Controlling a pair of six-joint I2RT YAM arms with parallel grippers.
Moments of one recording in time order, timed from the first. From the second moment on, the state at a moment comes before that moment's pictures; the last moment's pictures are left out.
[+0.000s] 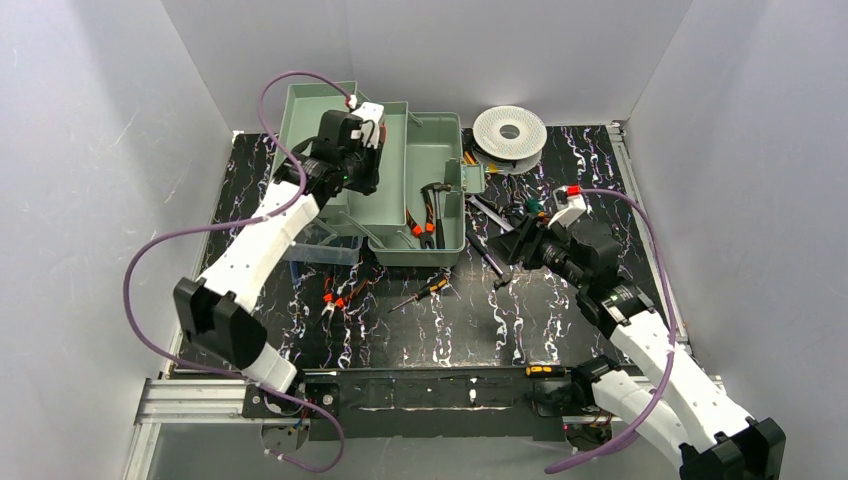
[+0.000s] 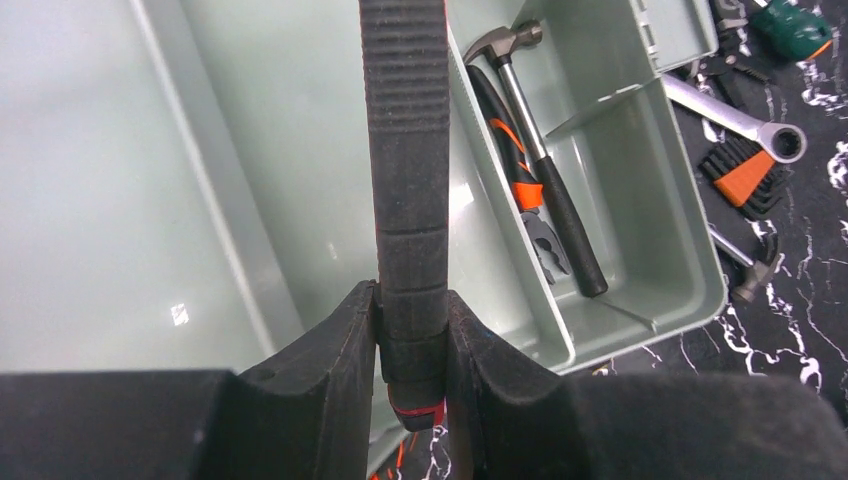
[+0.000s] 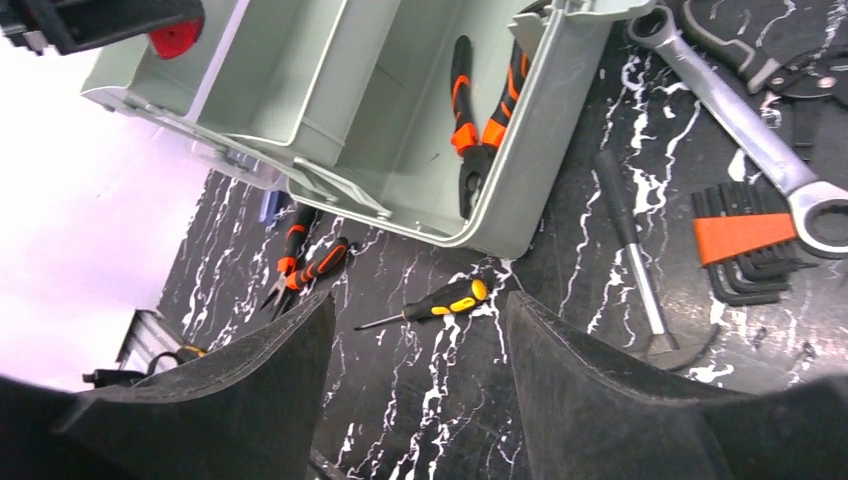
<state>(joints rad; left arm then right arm) -0.46 1.51 1.58 -0.75 -0.07 -0.07 0.46 0.78 0.64 -0.12 -0.23 0.60</state>
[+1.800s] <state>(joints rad) -0.62 0.98 0.92 -0.44 0.12 0.09 0.46 1.24 0.90 -0.48 0.08 0.40</state>
